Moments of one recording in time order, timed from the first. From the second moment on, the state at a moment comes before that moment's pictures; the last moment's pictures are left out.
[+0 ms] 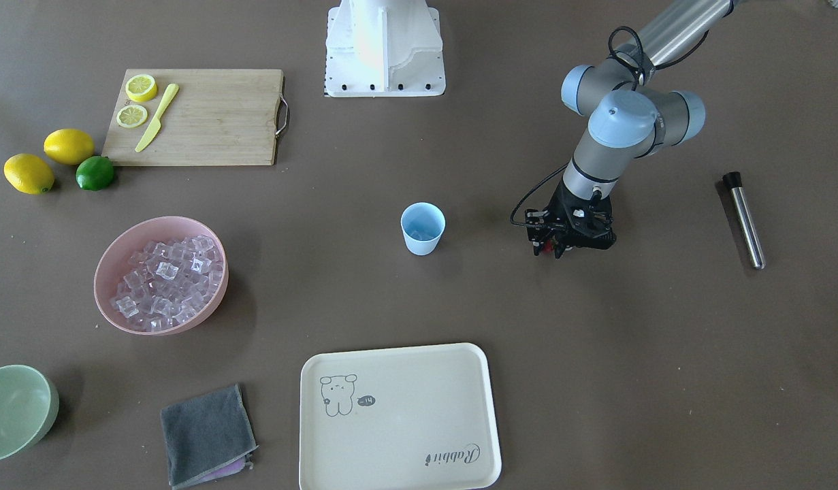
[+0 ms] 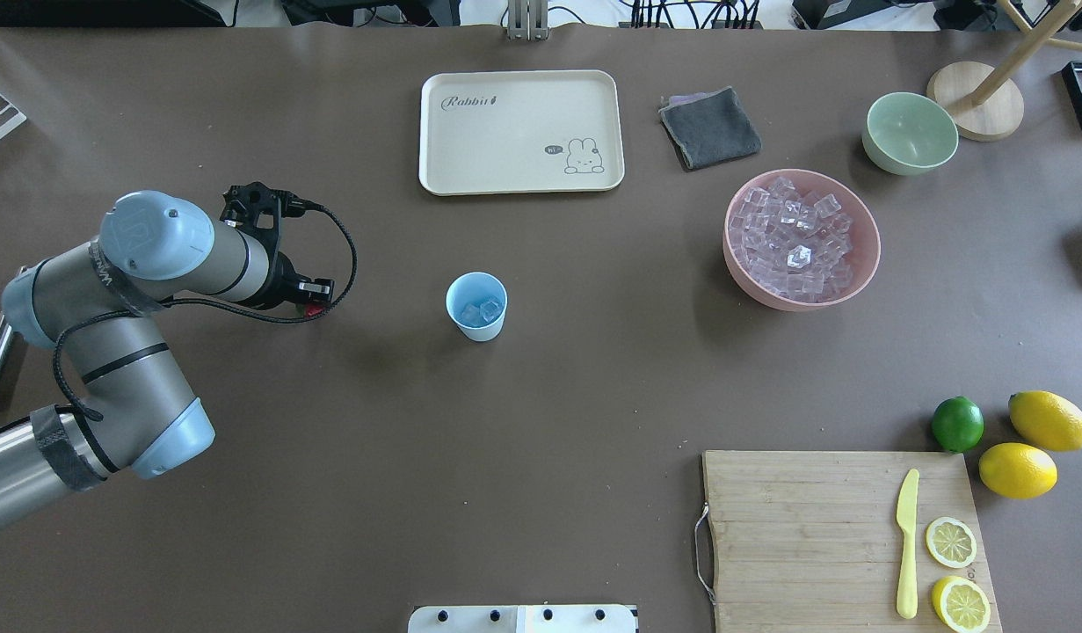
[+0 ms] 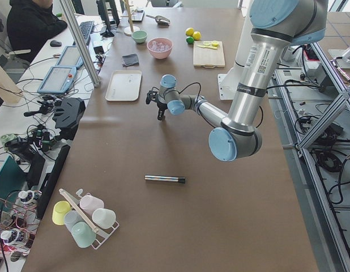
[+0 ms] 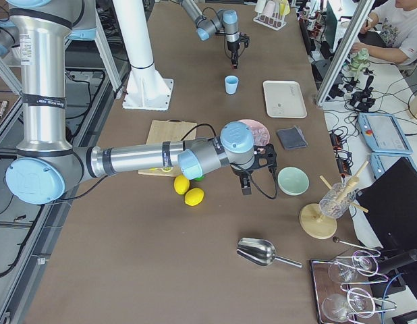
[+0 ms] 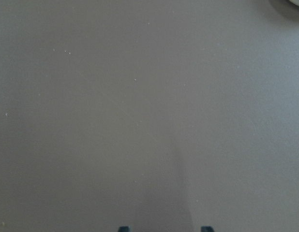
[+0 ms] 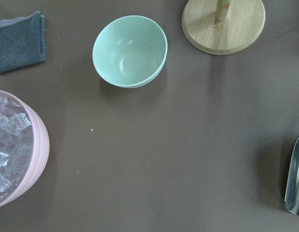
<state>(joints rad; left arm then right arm) -0.67 -1.92 -1.60 -2.08 -1.87 -0.99 1.50 -1.62 1.76 -1.26 2.49 0.30</state>
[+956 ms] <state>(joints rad) -0.69 -2.09 -1.73 -1.77 -1.89 -0.98 1.49 -1.60 1.76 -1.26 2.47 0.30</state>
